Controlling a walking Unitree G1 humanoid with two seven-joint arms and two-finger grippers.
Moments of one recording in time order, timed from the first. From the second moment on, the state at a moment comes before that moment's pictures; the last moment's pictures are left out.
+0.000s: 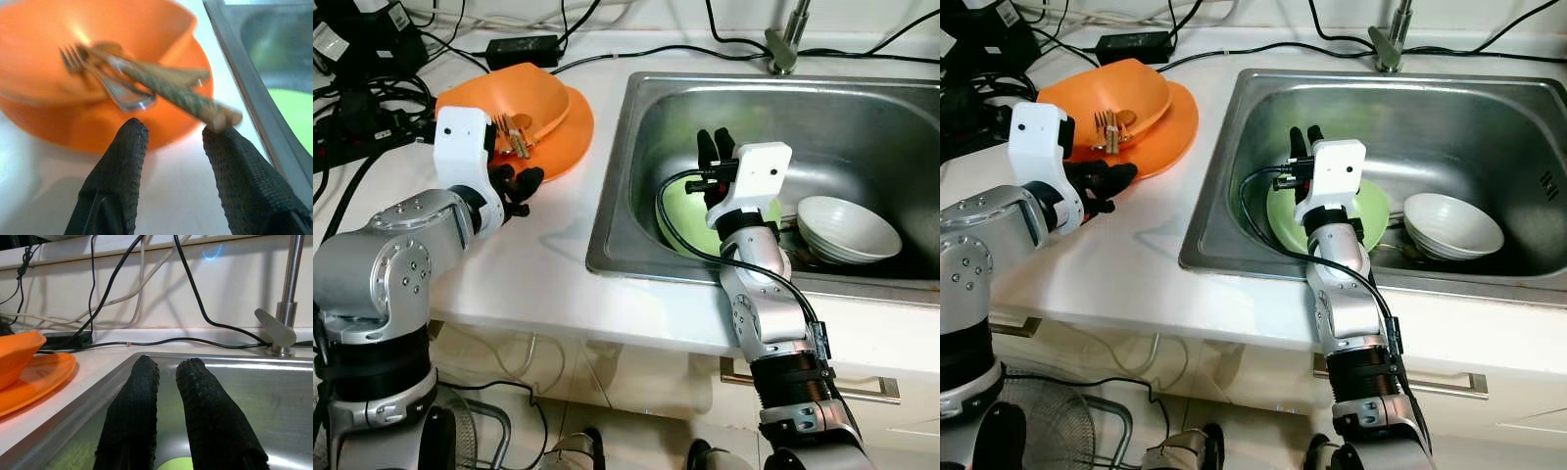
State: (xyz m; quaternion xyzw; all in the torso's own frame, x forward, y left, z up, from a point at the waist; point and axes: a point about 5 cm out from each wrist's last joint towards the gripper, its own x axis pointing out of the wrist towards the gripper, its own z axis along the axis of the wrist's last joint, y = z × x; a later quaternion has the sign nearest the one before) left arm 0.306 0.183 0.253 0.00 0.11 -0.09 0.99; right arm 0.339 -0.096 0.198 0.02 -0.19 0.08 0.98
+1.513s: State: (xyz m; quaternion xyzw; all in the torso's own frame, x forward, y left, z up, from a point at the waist) left arm 0.364 0.181 0.219 -0.04 0.07 -0.02 1.00; right arm 0.331 -0.101 0.202 0.02 -0.21 0.08 0.97
